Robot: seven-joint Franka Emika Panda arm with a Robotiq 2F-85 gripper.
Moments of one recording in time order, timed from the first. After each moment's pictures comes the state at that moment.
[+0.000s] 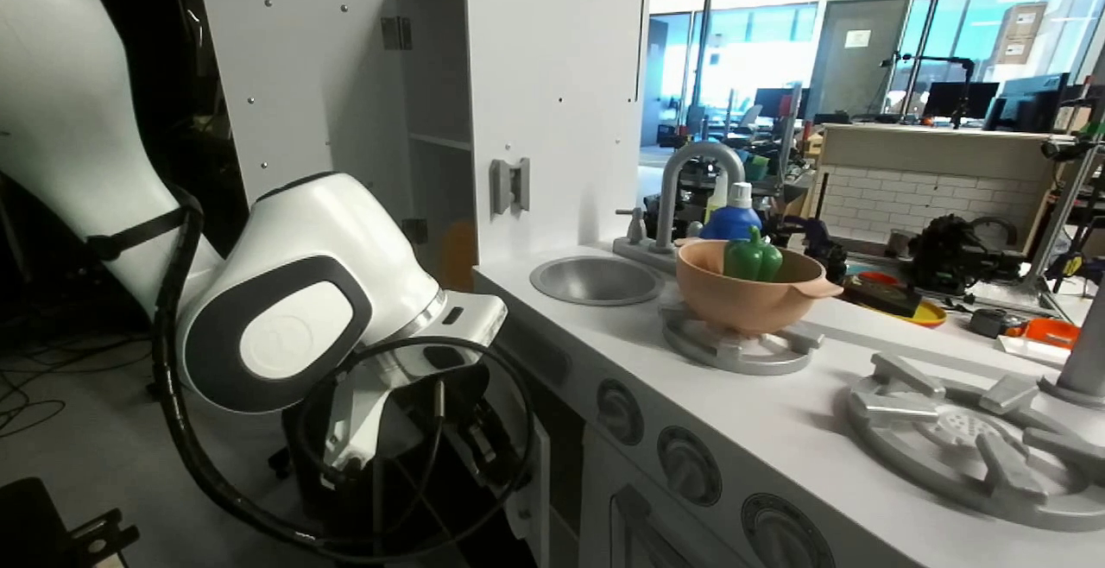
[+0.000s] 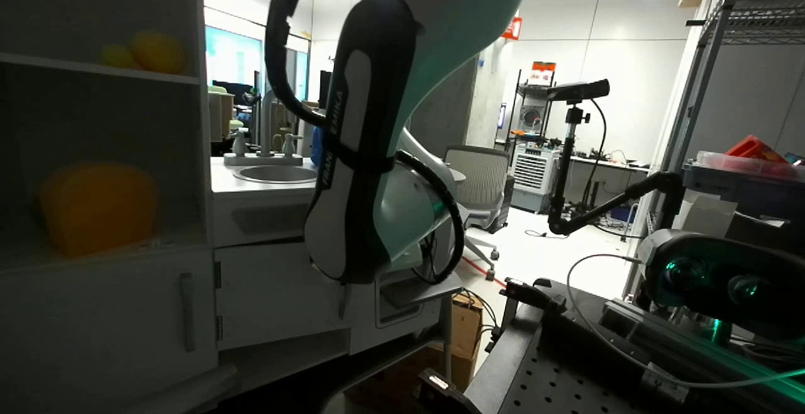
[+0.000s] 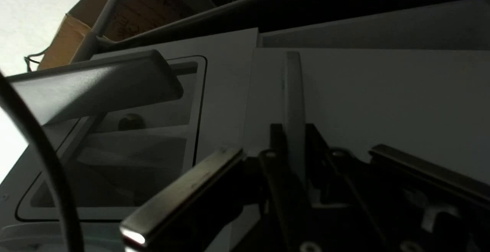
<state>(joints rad) 0.72 0.96 -0.58 -2.09 0.42 3.17 0.52</state>
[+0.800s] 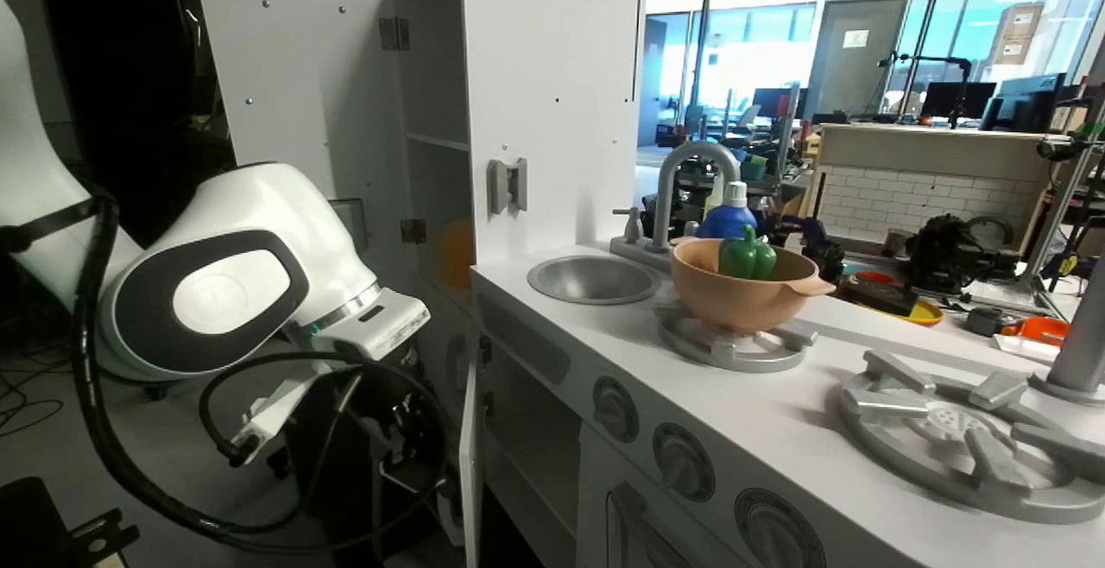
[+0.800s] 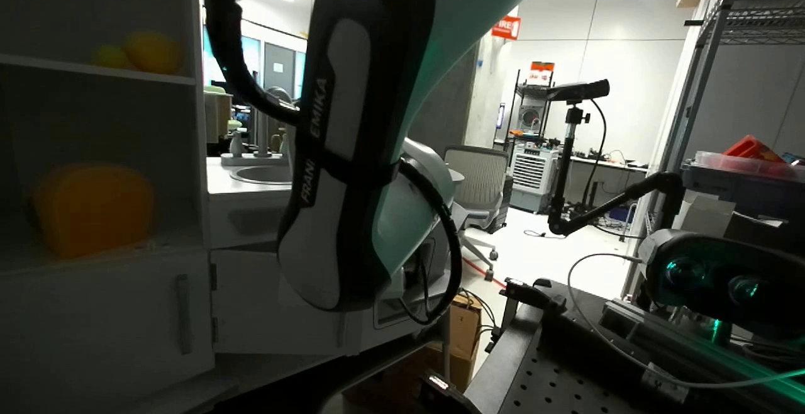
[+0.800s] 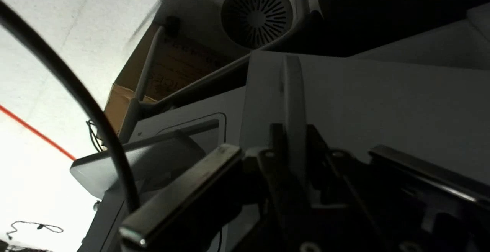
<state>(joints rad) 0.95 0.95 -0.68 -2.15 0.40 3.00 0.89</state>
